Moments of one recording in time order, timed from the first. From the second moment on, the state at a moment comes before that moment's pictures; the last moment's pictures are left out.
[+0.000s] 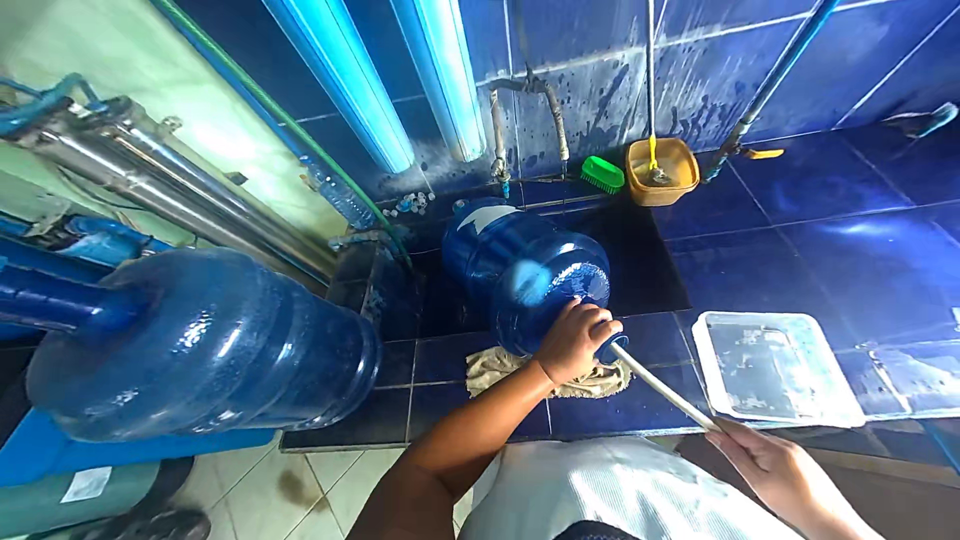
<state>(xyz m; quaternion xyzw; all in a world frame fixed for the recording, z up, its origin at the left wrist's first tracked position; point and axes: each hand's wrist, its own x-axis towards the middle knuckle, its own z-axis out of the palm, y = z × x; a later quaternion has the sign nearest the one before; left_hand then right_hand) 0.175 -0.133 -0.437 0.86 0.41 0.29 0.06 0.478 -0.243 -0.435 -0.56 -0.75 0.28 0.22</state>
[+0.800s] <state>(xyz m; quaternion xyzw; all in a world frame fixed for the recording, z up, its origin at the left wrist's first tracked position) 0.156 -0.107 -0.448 0.86 0.39 0.32 0.11 0.443 -0.239 -0.404 -0.65 -0.56 0.48 0.18</state>
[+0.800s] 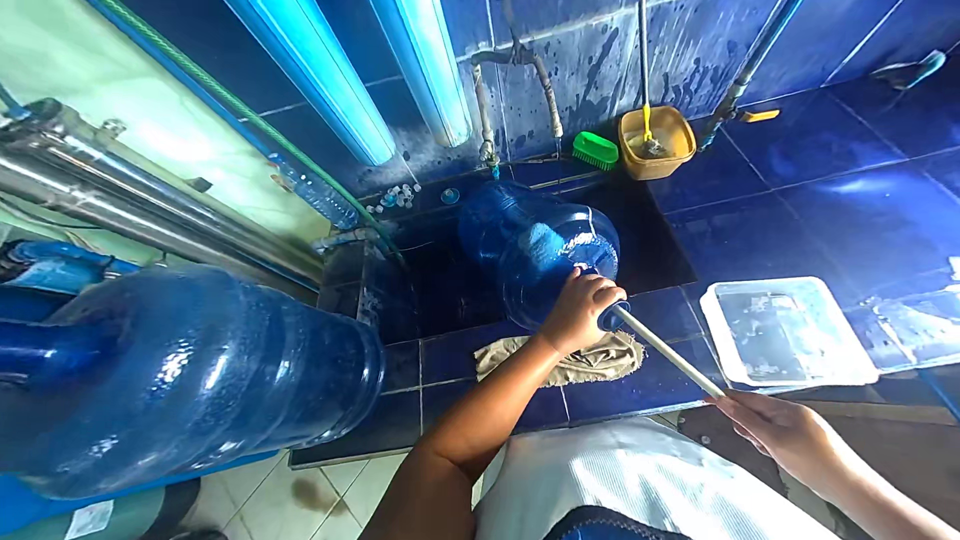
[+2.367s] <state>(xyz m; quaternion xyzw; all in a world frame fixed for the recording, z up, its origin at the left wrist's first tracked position) 0.009 -0.116 -0.398 0.51 0.62 0.57 0.18 0.434 -0.274 -0.419 -0.62 -0.67 0.36 0.20</state>
